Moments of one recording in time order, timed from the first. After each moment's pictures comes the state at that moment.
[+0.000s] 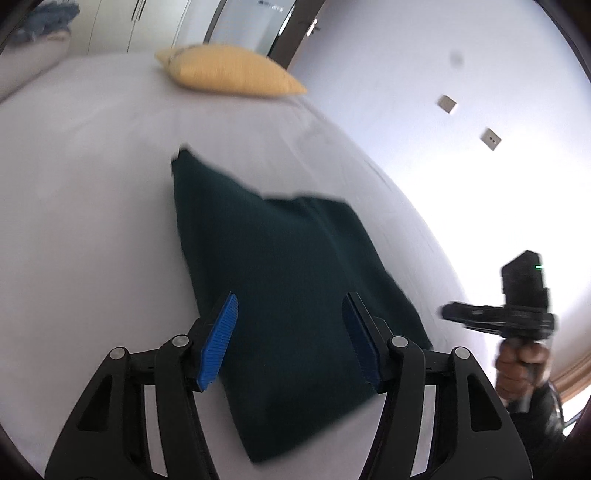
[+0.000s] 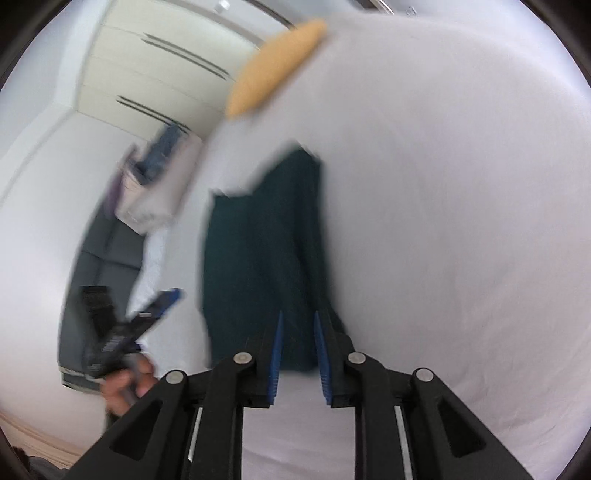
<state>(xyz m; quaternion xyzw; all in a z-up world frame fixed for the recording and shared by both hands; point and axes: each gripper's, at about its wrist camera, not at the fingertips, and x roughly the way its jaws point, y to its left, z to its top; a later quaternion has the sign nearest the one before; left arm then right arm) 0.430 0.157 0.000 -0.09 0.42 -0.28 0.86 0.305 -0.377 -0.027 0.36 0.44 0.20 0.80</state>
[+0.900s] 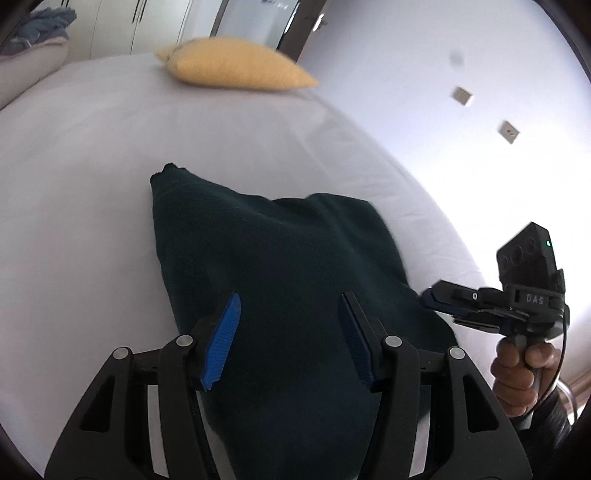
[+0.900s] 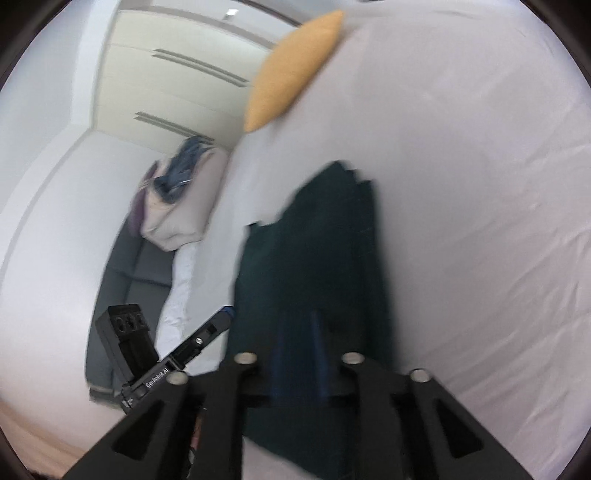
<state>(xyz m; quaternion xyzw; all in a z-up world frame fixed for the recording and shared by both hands) 0.451 0.079 -0.040 -0.06 0.42 -0.26 0.87 0.394 -0.328 -0.054 0.39 0.42 0.24 0.78</state>
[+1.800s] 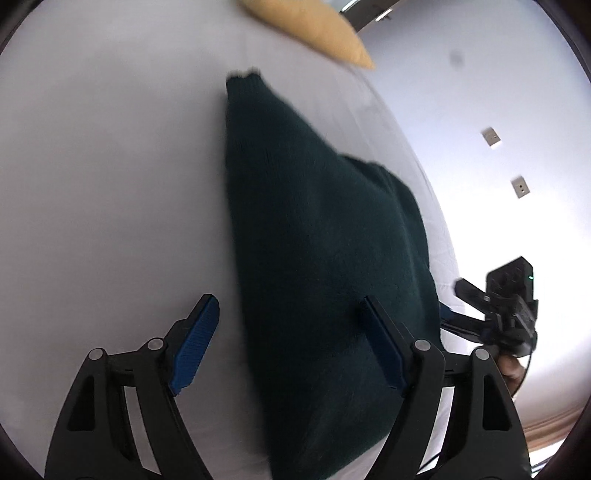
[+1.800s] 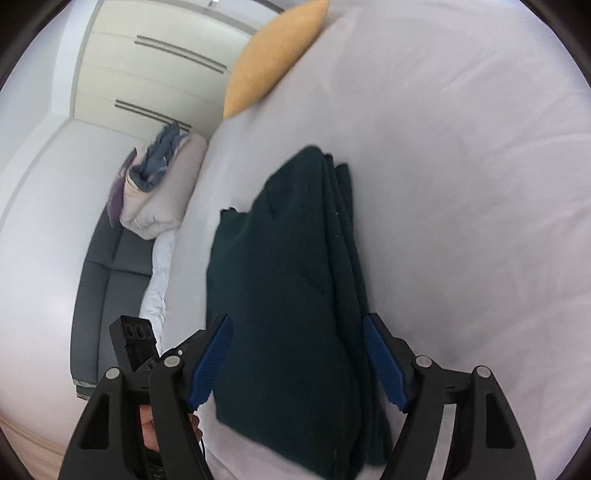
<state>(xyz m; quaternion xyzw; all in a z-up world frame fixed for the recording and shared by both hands) 0.475 0.106 -0.105 -0.22 0.53 -0.24 0.79 0.410 -0.333 -0.068 0.37 0.47 0.21 0.77</state>
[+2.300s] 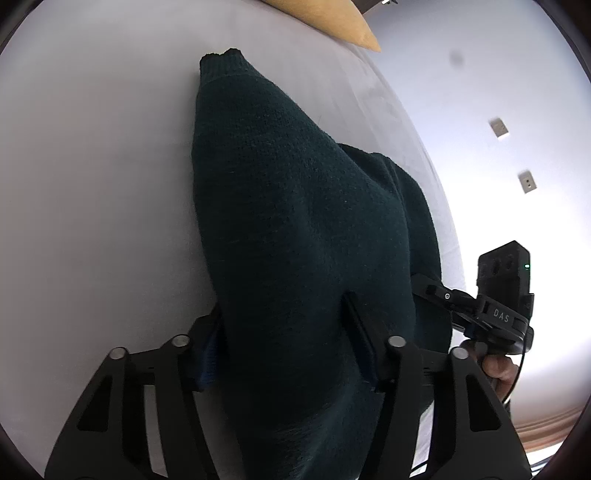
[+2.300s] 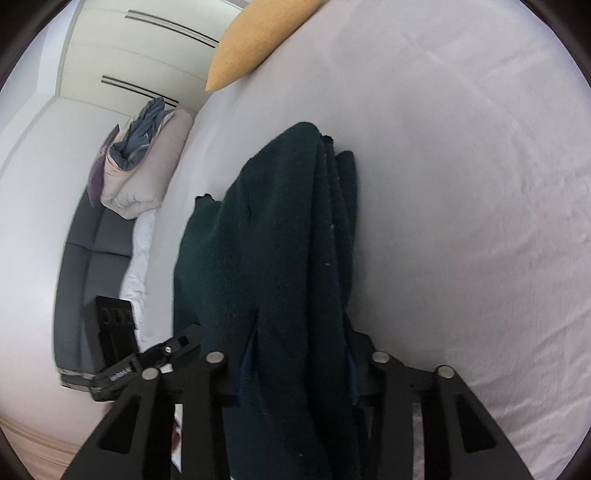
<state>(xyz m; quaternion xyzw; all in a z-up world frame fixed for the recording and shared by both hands) 0.510 0.062 -0.109 -0.20 0.55 -0.24 0.77 0.439 -0.315 -0.085 0.32 0.51 0.20 0.77</state>
